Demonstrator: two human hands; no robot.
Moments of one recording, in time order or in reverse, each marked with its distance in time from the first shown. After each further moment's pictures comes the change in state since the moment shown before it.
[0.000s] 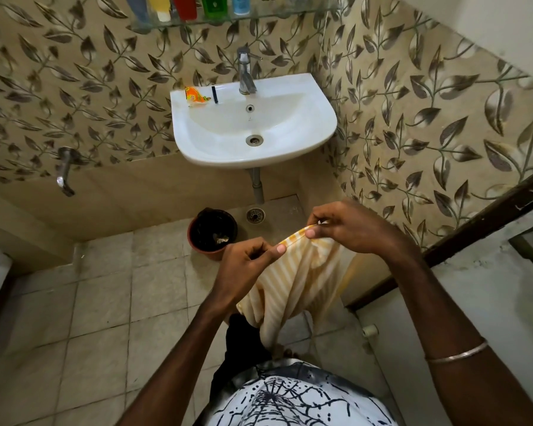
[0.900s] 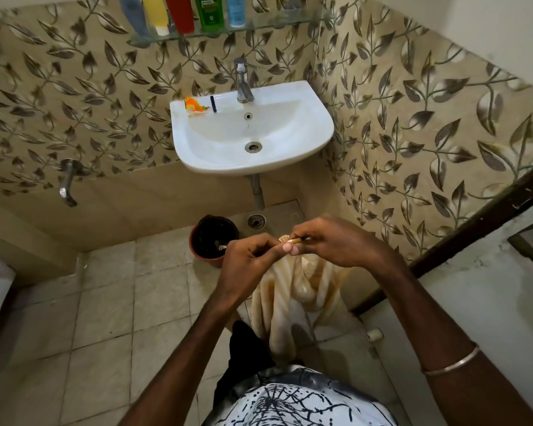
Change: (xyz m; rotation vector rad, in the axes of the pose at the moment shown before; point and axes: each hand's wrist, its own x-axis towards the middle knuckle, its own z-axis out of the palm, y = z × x) left_hand 0.005 0.024 -0.001 -0.012 0.003 0.108; right_hand -0.003 -0.021 0.018 -0.028 -0.111 -0.062
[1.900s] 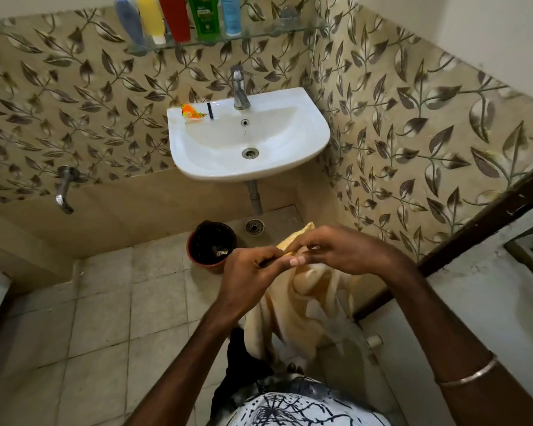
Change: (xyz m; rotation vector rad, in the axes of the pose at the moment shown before) left_hand -0.002 0.012 0.009 0.067 -0.028 0.054; right_hand -0.011 0.010 -0.012 0.085 -0.092 -0.005
